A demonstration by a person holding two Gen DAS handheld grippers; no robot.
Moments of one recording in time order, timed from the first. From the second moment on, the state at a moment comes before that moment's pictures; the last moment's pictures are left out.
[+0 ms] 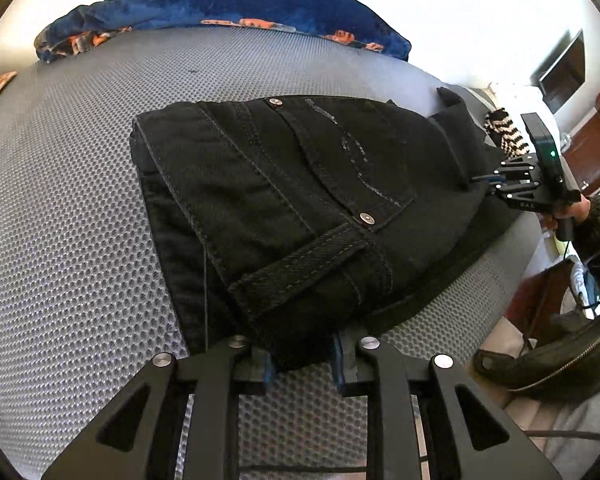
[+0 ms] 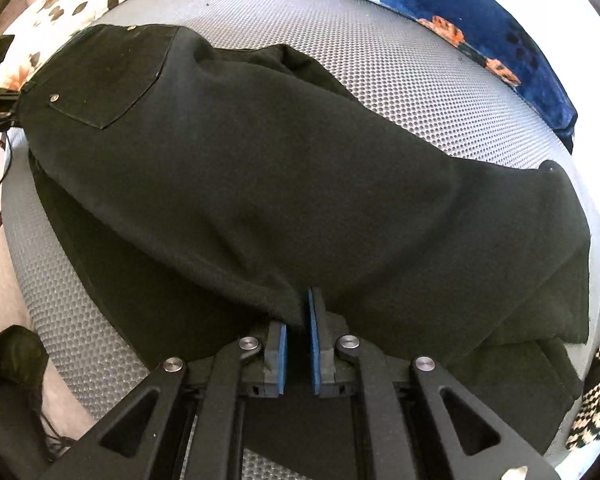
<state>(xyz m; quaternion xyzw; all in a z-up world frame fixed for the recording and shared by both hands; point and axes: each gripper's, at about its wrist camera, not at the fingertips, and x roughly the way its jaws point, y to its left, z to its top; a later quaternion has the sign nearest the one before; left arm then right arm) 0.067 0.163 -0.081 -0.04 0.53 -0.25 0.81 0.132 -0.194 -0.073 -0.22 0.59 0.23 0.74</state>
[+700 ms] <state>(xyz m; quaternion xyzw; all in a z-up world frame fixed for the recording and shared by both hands) 0.036 0.217 -0.092 -0.41 0.53 -0.13 0.73 0.126 -0.200 -0.070 -0.21 0.56 0.23 0.77</state>
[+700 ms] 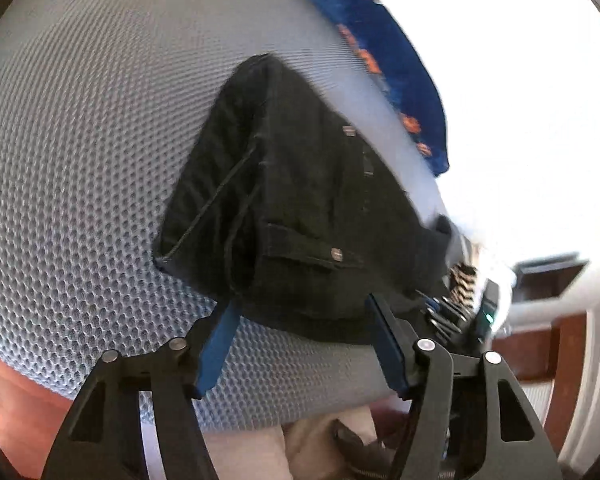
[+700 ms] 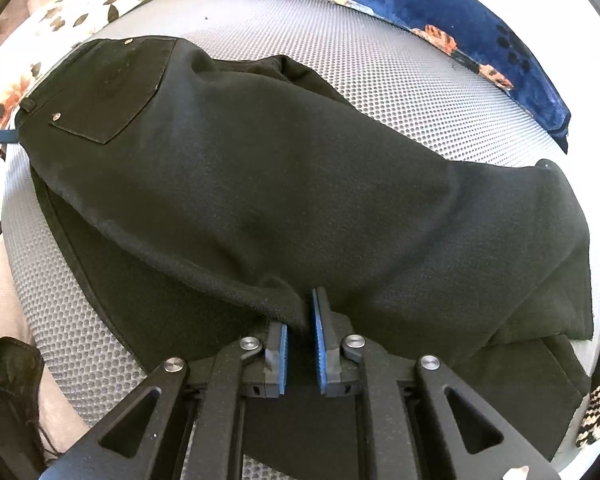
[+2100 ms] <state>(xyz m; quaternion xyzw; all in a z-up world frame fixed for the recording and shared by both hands) 0.039 0.183 -0.025 -0.08 0.51 -0.08 0.85 0.075 -0.194 -0.038 -0.14 0.58 0.22 0.77</state>
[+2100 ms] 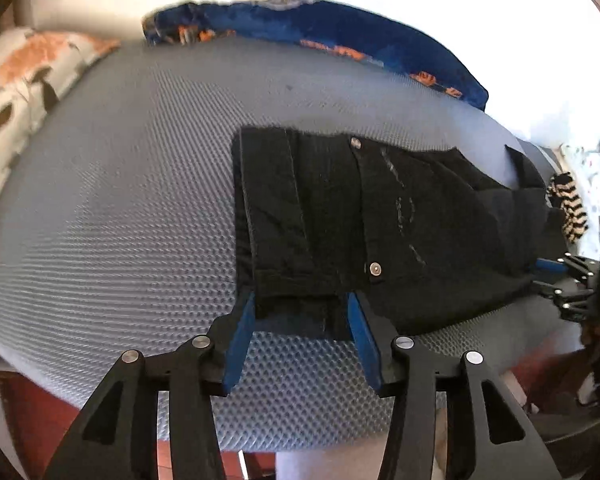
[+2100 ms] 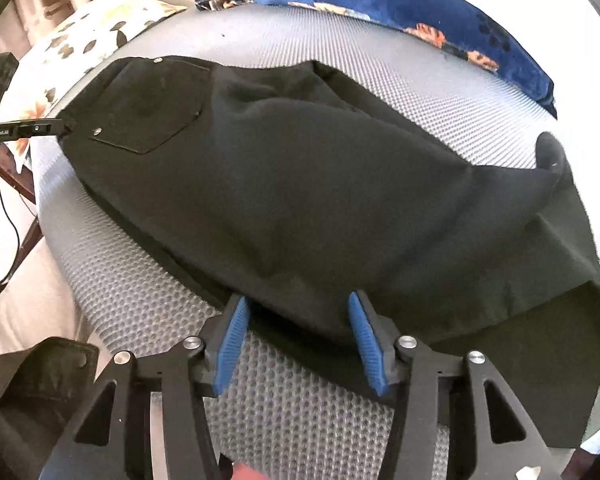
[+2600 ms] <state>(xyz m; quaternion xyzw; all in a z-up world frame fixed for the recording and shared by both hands) 0.030 -0.027 -0.010 0.07 0.42 -0.29 0.85 0.096 -0.334 0.020 0.11 0.53 0.12 0.83</state>
